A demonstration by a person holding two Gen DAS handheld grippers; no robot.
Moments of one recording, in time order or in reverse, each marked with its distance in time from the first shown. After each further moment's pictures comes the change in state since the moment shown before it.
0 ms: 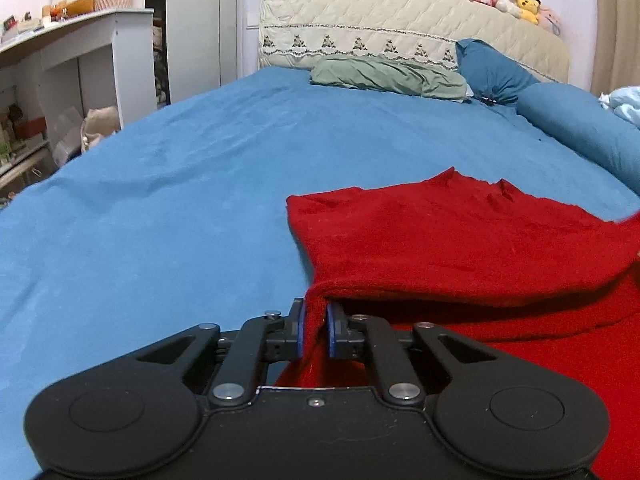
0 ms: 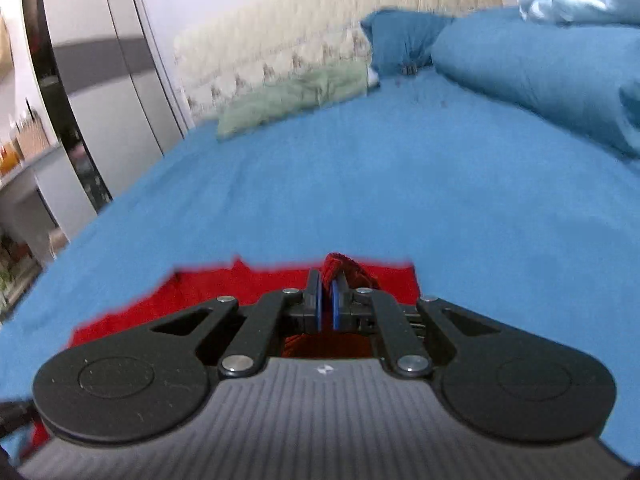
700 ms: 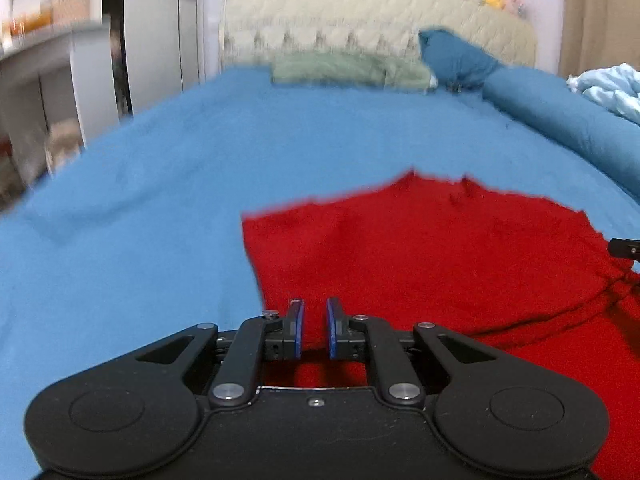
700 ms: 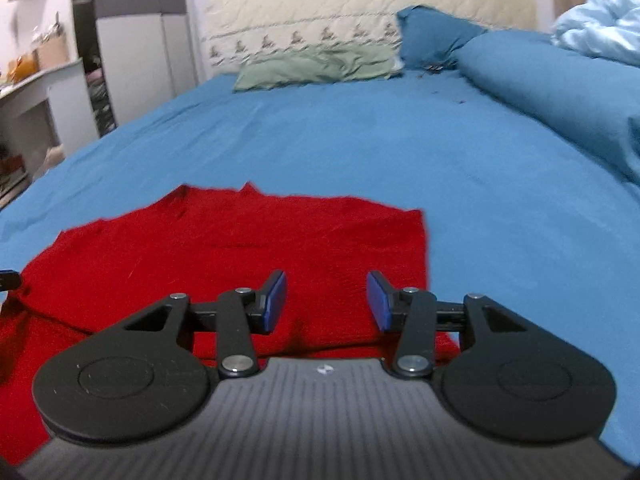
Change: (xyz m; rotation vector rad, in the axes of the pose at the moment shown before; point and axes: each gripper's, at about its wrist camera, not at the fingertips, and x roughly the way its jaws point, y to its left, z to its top) left arm 0.018 -0.012 0.021 0.046 0.061 -0.104; right arm -0.007 0.037 -0.045 -0.204 0.019 -0.019
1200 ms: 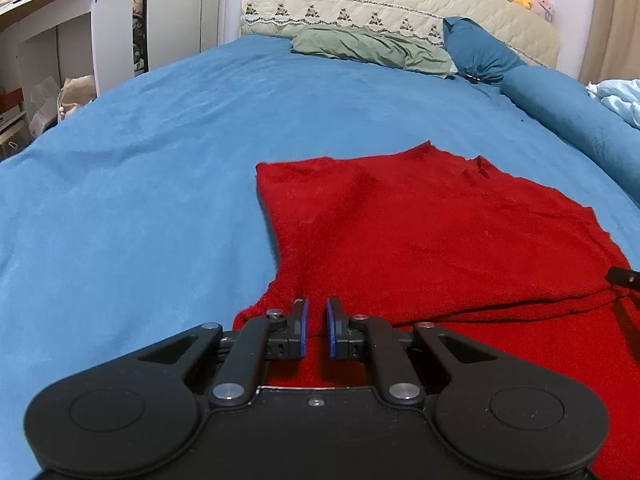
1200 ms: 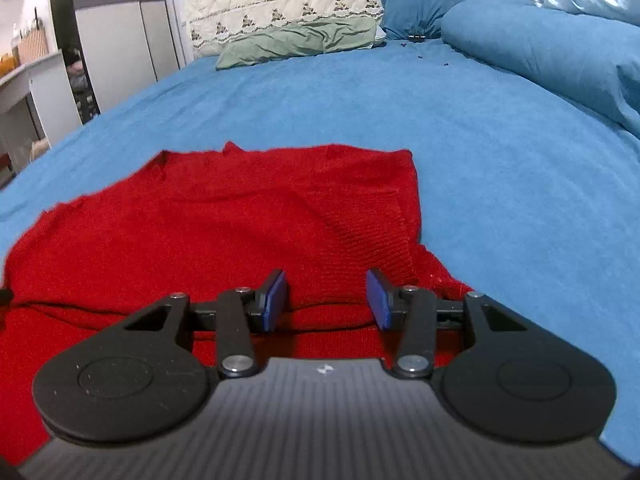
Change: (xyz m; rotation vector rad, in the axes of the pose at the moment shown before) left arm -0.013 0.001 -0.013 -0.079 0.043 0.009; right arm -0.012 -0.012 -0.021 0.083 0.031 -0.025
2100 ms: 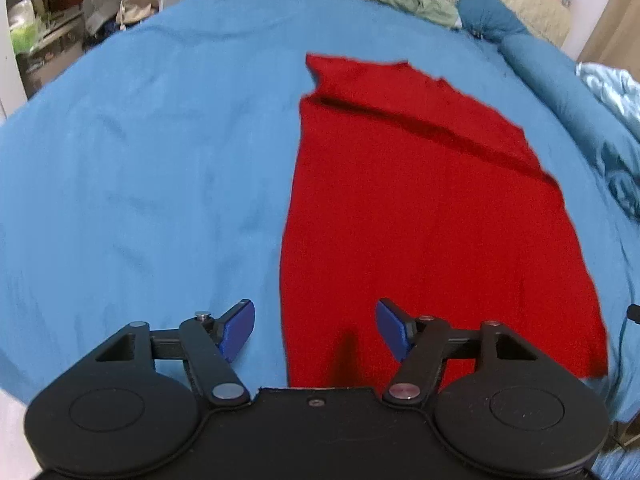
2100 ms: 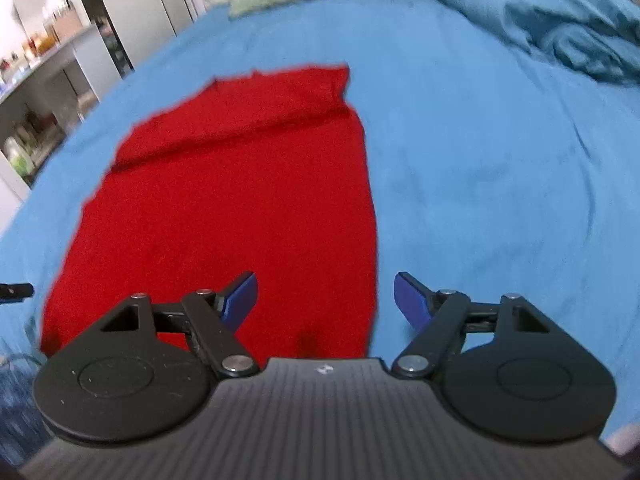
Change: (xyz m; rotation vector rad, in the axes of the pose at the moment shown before) left arm -0.215 0.022 -0.130 -0.137 0.260 -0.033; right arm -0.280 -0.059 -0.099 0.009 0.265 0.008
